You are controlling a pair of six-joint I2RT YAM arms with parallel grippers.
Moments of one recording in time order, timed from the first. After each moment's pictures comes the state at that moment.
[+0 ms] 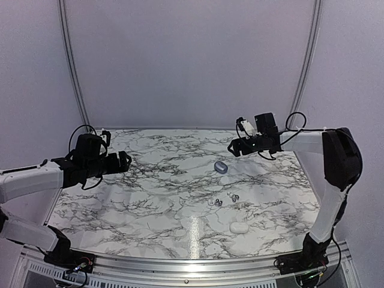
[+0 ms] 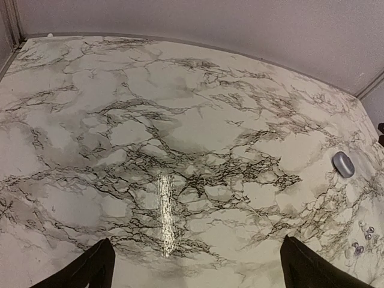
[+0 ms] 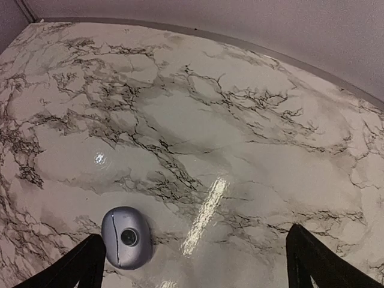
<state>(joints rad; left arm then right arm) -0.47 1.23 0.68 -0.05 -0.12 -0.45 0.31 1.83 1.23 -0.07 -0.23 -0.03</state>
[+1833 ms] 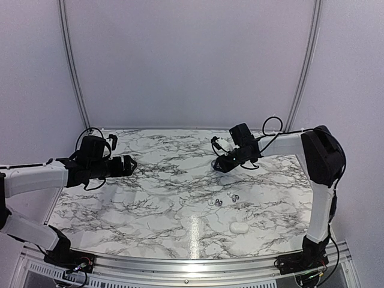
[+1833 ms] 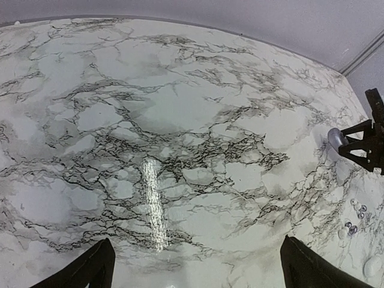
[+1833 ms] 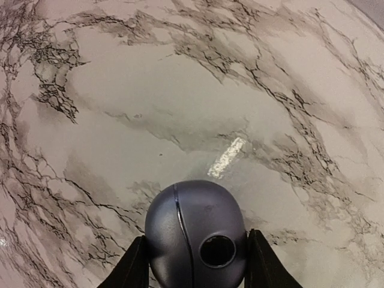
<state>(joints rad) -0.47 1.29 0.68 -0.03 -0.01 -0.43 0.49 2.02 1.35 -0.25 -0.22 -0.14</state>
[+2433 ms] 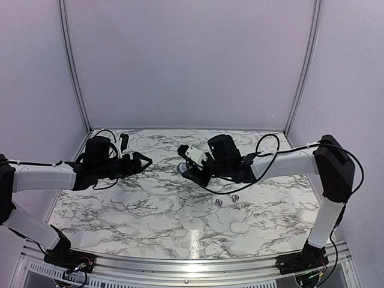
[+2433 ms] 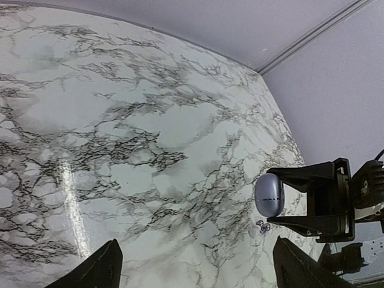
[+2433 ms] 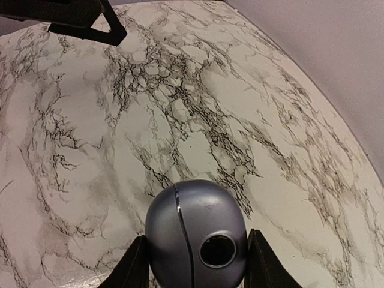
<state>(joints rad) -0.52 1.38 0.66 0.24 0.27 -0.62 0.83 1.82 1.13 0.12 -0.16 -0.29</state>
